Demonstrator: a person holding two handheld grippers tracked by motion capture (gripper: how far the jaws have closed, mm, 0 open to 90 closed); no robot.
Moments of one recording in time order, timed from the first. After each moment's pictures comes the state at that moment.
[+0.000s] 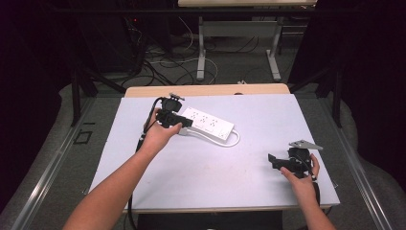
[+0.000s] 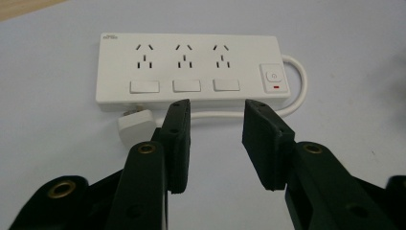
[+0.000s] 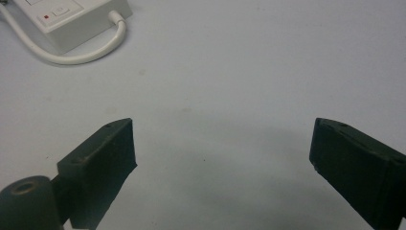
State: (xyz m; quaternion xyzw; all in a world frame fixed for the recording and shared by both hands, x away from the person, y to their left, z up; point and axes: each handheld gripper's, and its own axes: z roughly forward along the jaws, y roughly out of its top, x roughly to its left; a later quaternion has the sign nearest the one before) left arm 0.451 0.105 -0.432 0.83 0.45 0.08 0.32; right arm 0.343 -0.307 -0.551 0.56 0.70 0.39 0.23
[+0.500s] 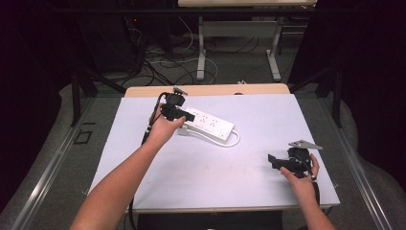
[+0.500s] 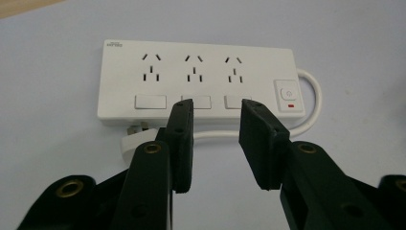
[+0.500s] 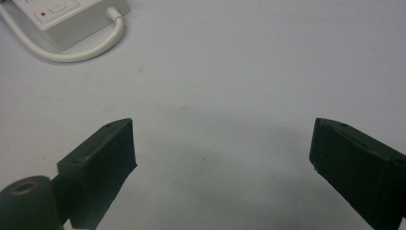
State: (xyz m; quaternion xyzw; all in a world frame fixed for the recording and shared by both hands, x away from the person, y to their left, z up) left arm 0.482 0.096 -0.439 0.83 0.47 0.07 0.31; right arm 0.344 -0.307 -0.553 0.56 0.70 0.39 0.23
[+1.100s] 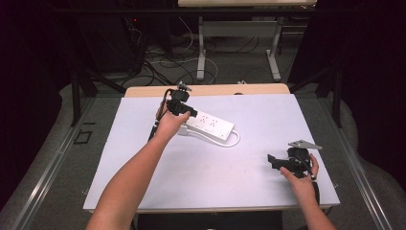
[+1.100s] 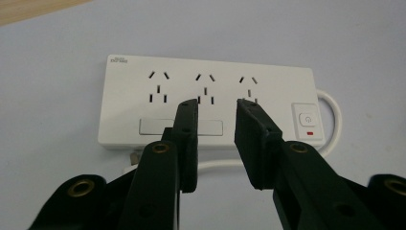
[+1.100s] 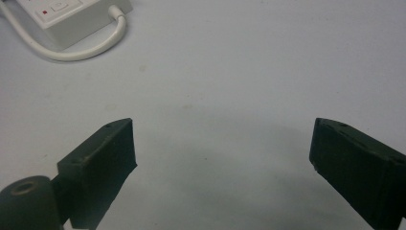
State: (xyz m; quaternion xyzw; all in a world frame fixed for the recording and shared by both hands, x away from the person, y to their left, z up) left arm 0.508 0.083 -0.449 0.82 0.48 0.07 0.30; right arm 0.345 -0.307 -0.554 0.56 0.70 0.39 0.23
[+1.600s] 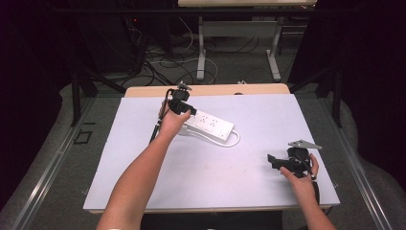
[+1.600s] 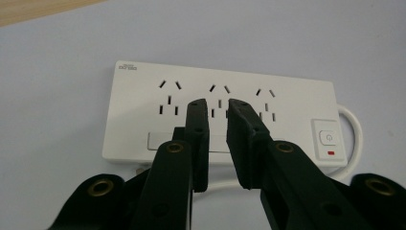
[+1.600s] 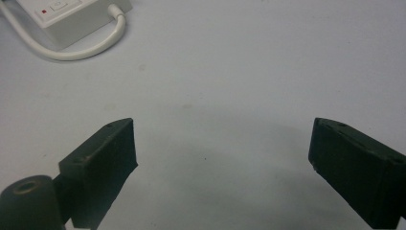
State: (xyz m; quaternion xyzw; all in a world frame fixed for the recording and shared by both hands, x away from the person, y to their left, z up) left arm 0.523 0.083 -0.463 0.81 0.50 0.08 0.31; right arm 0.346 -0.308 -0.555 0.55 0.70 0.39 0.22
